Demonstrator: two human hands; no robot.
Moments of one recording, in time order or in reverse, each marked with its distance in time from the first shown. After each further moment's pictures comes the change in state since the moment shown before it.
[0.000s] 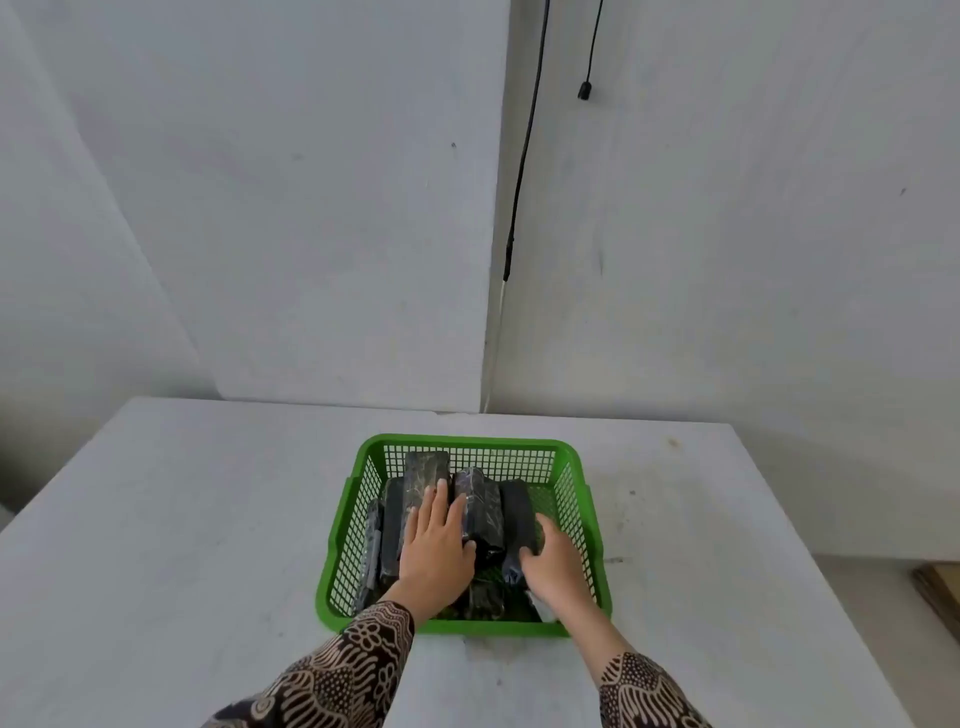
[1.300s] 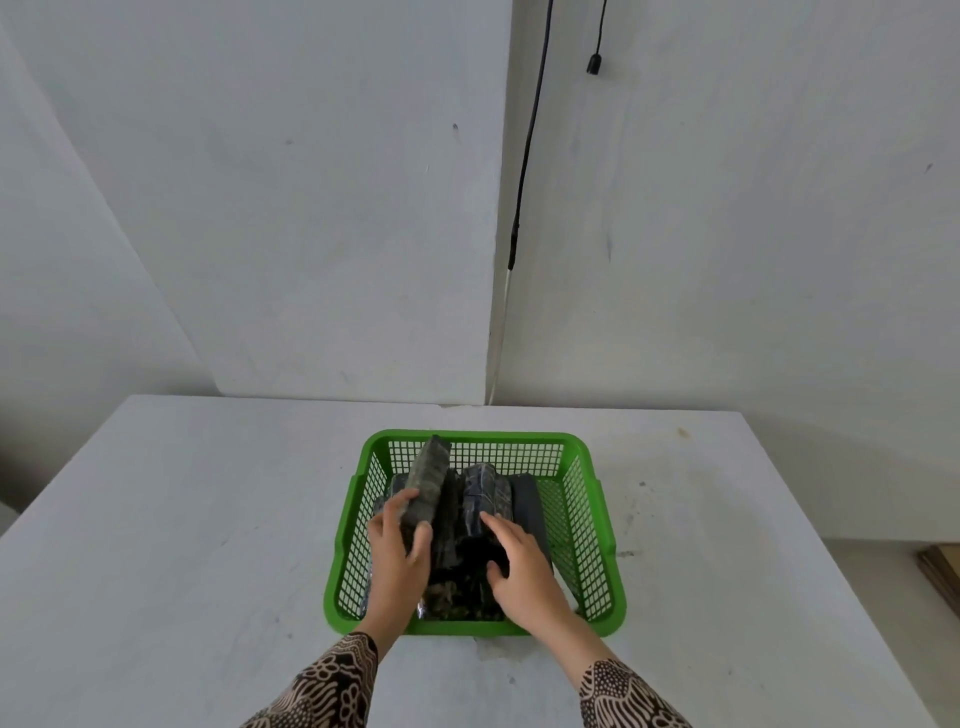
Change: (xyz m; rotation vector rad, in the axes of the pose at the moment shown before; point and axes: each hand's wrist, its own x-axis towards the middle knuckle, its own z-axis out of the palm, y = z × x) left_hand -0.019 -0.036 -0.006 -0.849 0.375 -0.212; right_hand -0.008 0.001 0.036 -0.101 -0.161 -0.360
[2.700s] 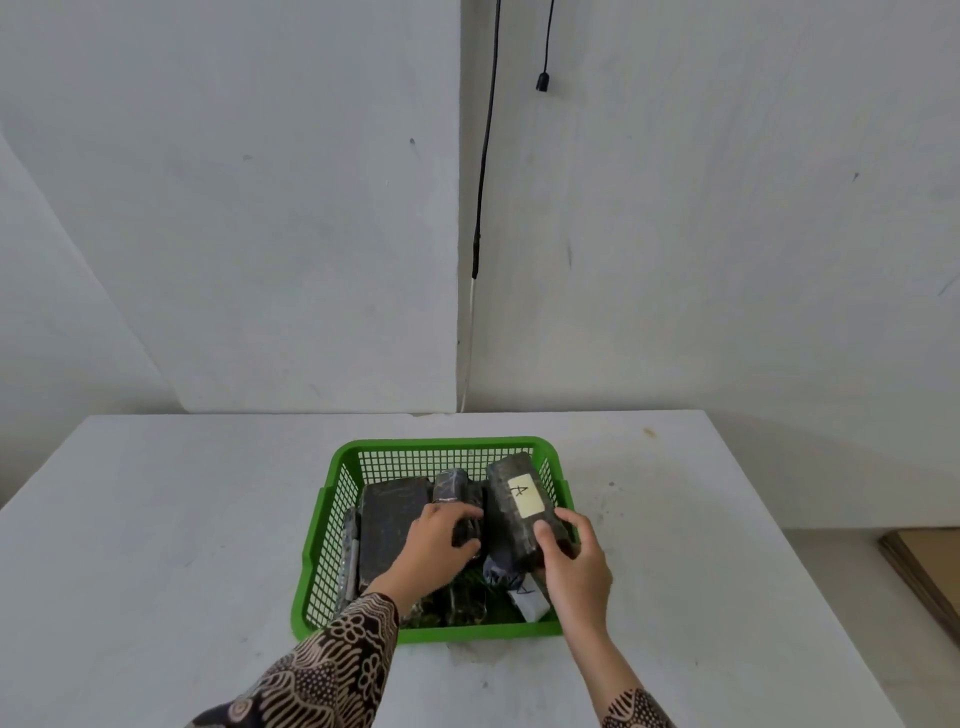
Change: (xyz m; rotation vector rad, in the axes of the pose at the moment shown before) left_hand 0.025 0.028 0.047 0.449 -0.572 0.142; right_hand -0.031 0.009 -0.057 0.406 0.587 0.370
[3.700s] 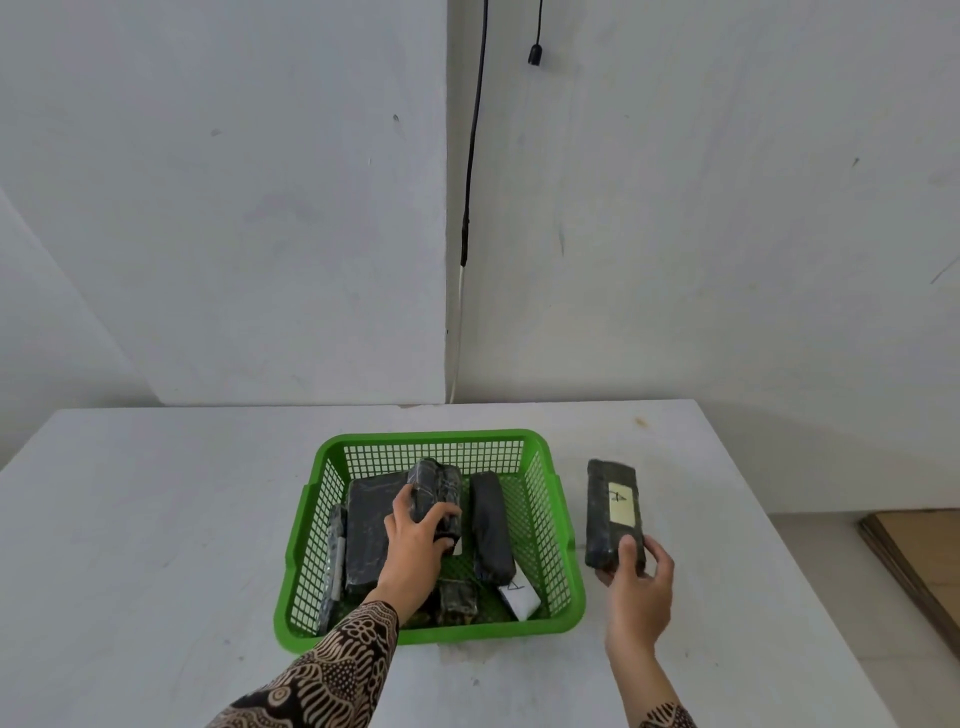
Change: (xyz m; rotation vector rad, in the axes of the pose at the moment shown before) left_hand 0.003 -0.021 0.024 0.090 0.185 -0.088; right_hand 0.021 0.046 -0.038 0.190 0.418 0.223
